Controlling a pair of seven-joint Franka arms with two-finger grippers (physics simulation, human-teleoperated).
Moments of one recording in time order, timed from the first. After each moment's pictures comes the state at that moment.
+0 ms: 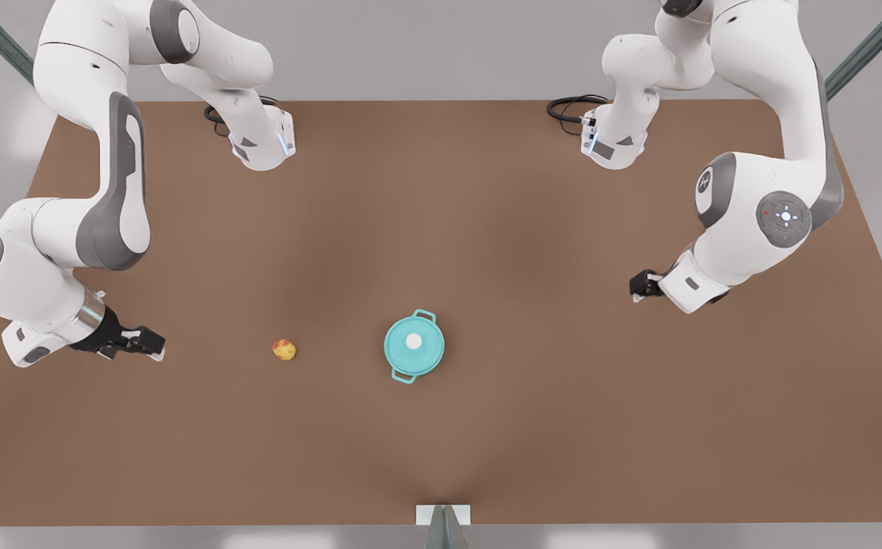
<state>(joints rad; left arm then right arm) -0.19 0.20 0.02 -1.64 -0.06 1.82 -0.03 -0.01 0.39 -0.02 -1.40 0.06 1.91 0.00</state>
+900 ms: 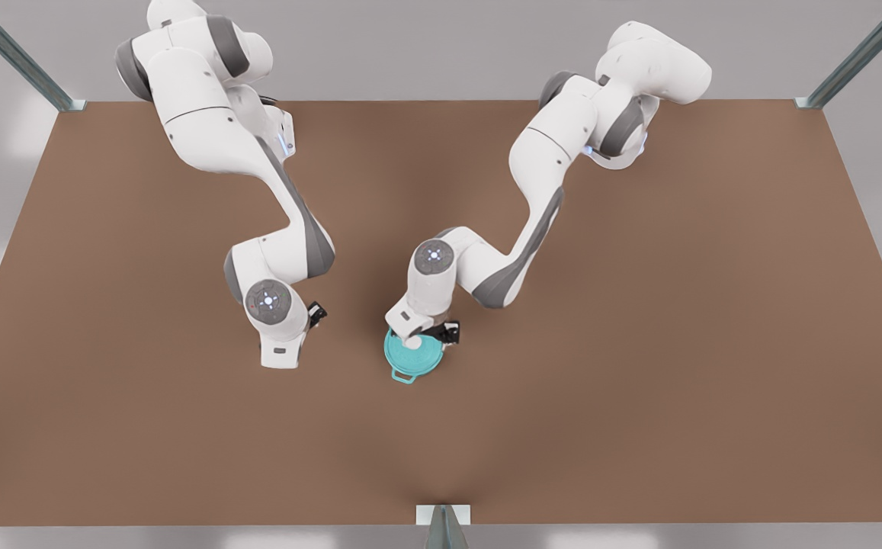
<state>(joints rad) -0.78 1.05 0.06 -0.91 0.05 2.17 -0.69 0.31 0.56 0.06 -1.59 -0.13 1.99 -0.33</state>
